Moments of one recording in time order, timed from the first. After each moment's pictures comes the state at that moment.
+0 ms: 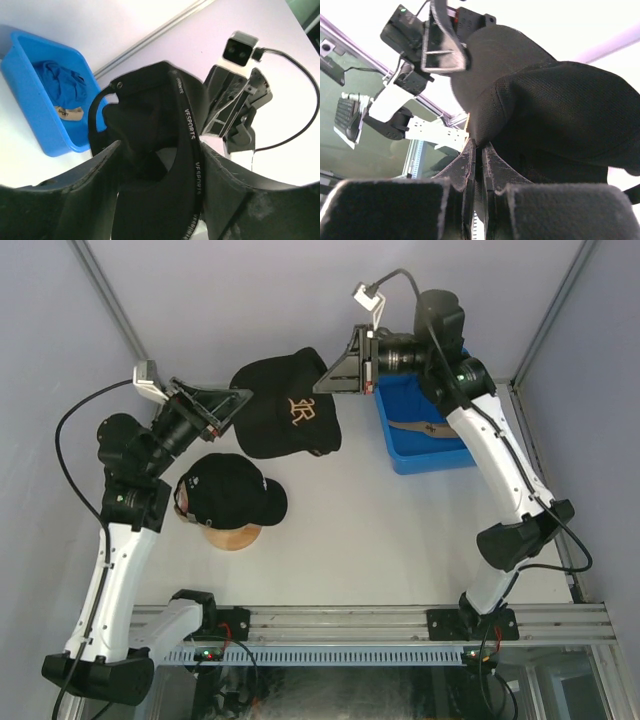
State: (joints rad) left arm -0.13 0.94 1.17 -0.04 0.54 -1.14; right arm 0.47 1.73 2.09 -0.45 -1.09 0.55
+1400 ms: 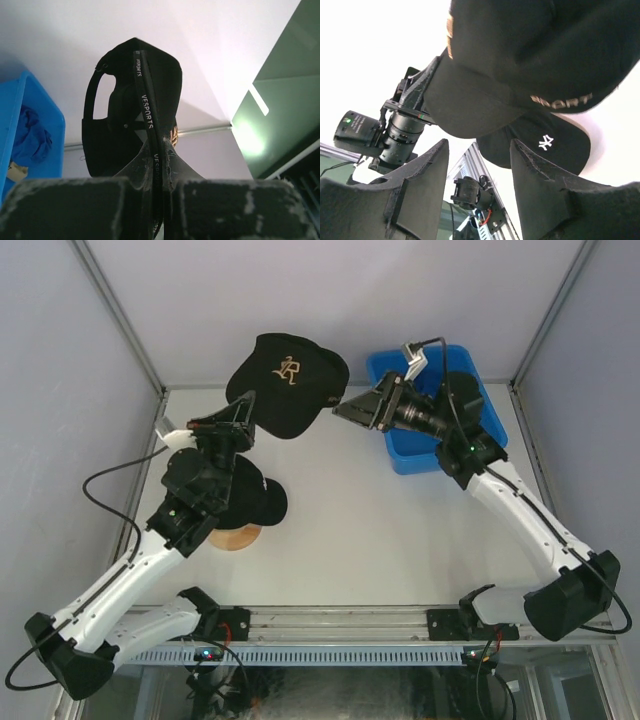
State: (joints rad) left arm -0.63 0.90 0.93 0.20 -0.51 -1.49; right arm 0.46 1.31 1.35 -0.03 -0.63 0.83
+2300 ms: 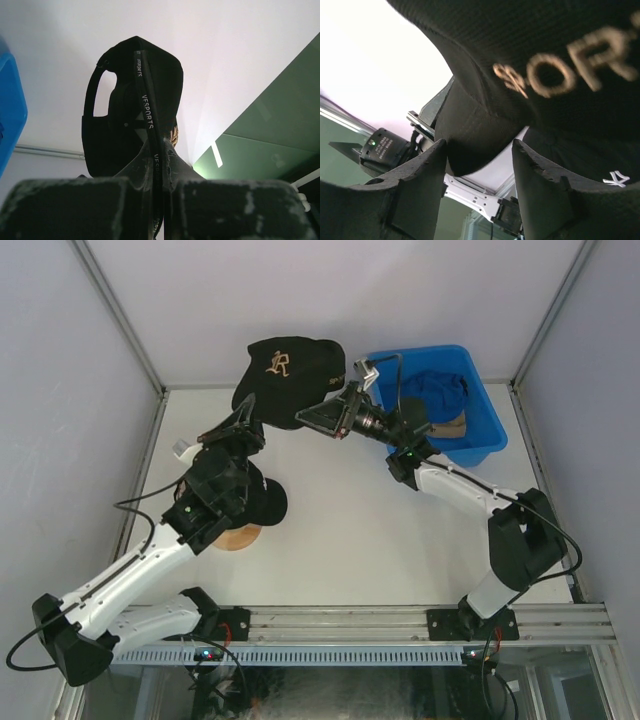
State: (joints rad) left arm -0.74 0.97 0.93 0.16 -0.80 -1.90; right arm 0.58 1.59 1.17 0.75 -0.66 1.26
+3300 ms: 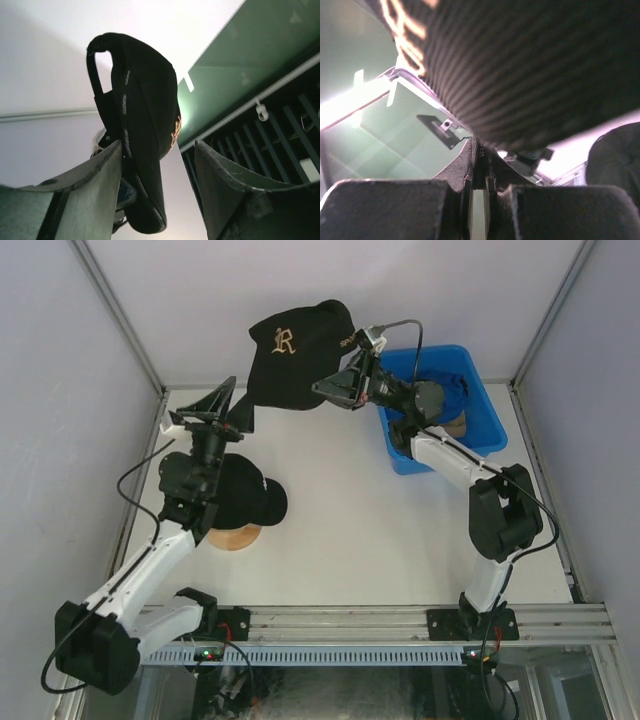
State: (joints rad) left arm -0.38 0.97 0.73 0.63 -0.17 -1.84; right arm 0.46 1.81 1.42 1.16 -0.88 1.76
